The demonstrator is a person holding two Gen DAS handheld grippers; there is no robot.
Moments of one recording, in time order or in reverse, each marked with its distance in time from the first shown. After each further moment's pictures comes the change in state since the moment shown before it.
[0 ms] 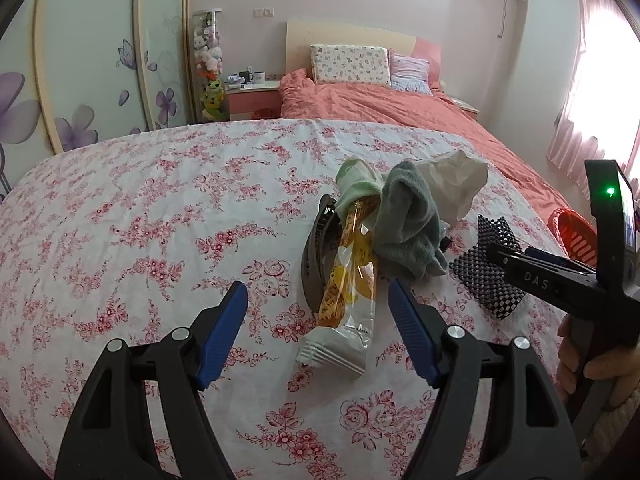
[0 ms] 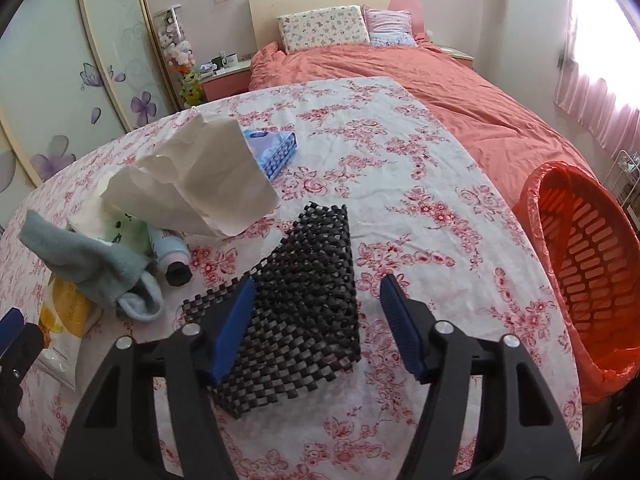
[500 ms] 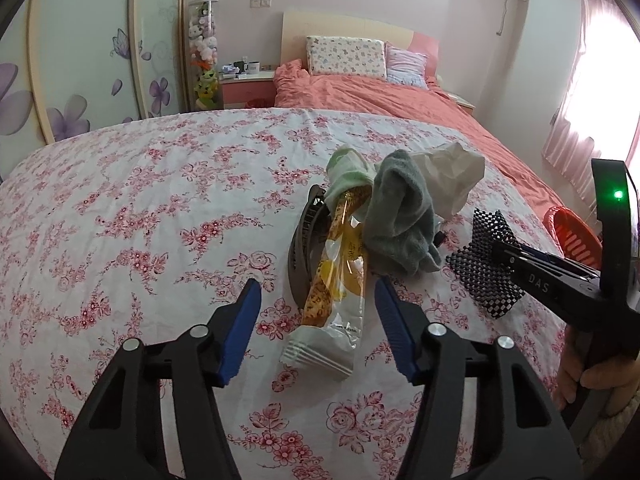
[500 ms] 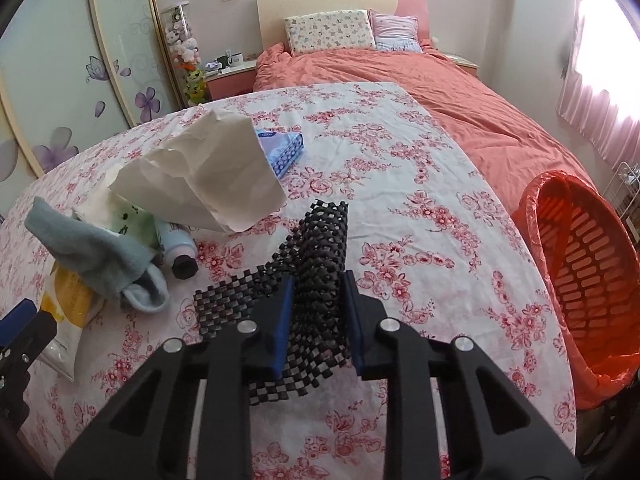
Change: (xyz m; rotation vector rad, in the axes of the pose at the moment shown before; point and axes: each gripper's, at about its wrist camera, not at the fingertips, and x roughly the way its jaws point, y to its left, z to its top) left arm 0.008 -0.003 0.000 -0.013 0.032 -0.030; right arm -0.008 0.003 -0.003 -0.032 -0.016 -0.006
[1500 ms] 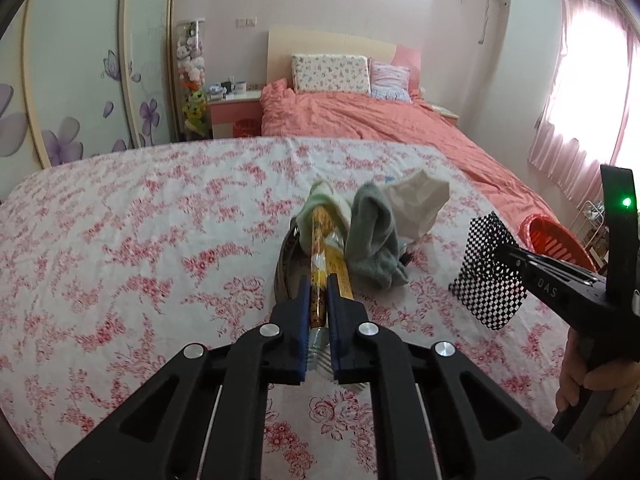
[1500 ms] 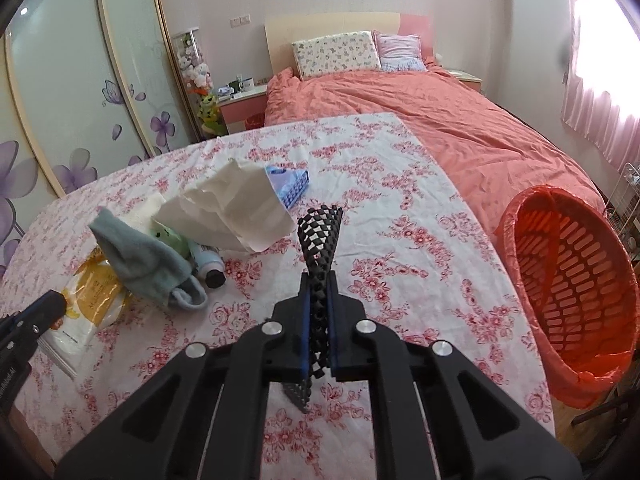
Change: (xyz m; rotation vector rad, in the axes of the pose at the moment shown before) left arm -0.038 -0.012 0.011 0.038 -0.074 -0.032; right arm -0.051 -0.012 0.000 0.017 -0.088 0.060
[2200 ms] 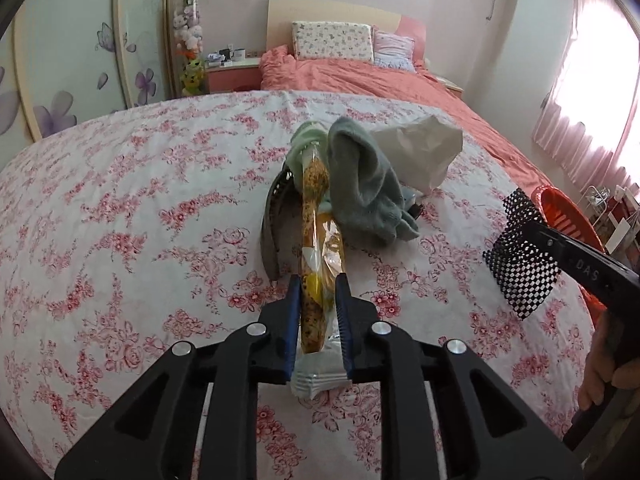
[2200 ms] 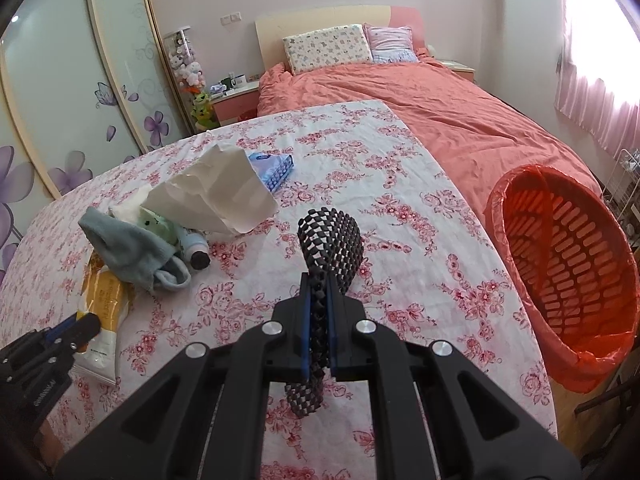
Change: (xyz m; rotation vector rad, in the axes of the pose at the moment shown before) left arm 0.040 -0.004 -0.023 -0.013 0.137 -0.003; right arm 0.002 -0.014 -0.014 0.029 0.026 -0.010
